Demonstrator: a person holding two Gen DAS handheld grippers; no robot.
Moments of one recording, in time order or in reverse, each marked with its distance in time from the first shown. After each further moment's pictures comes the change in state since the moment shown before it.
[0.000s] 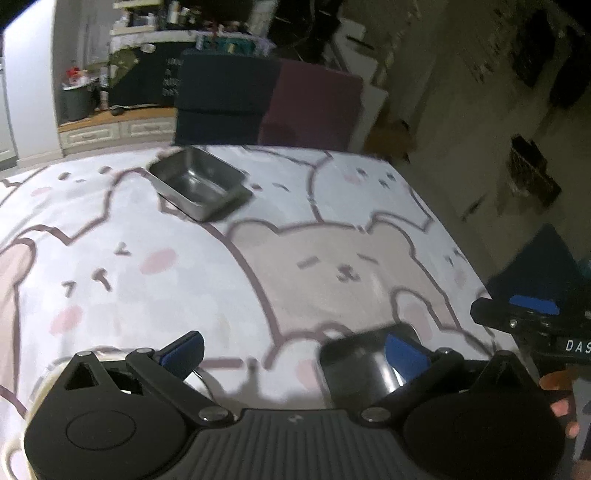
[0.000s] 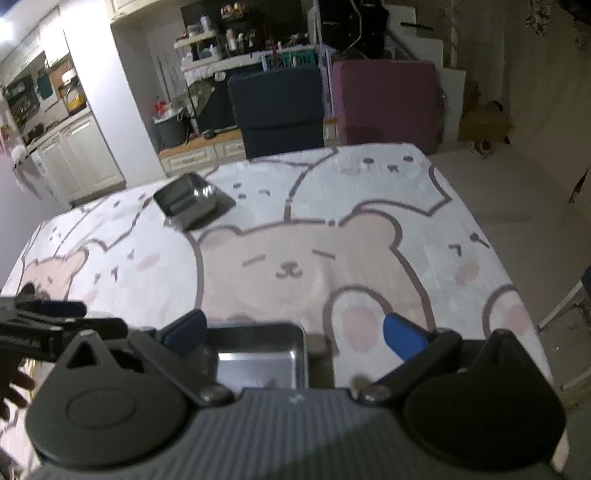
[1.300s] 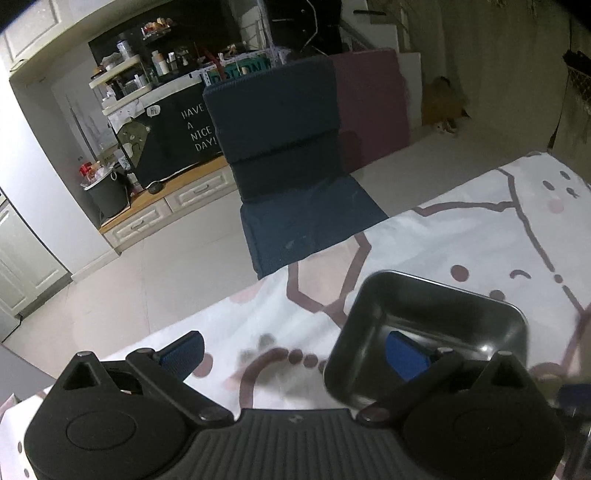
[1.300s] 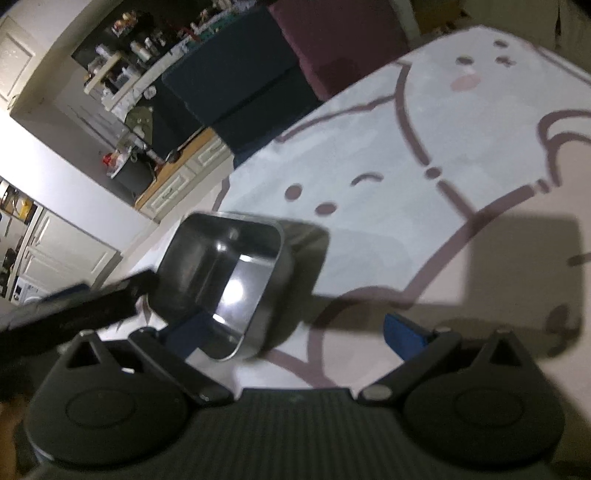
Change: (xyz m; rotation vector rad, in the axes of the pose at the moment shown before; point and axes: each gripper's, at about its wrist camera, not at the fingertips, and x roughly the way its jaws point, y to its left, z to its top) left arm 0.196 0.146 0.203 0.371 -0.004 0.311; right arm 0.278 0.116 0.105 0.499 0.137 0.083
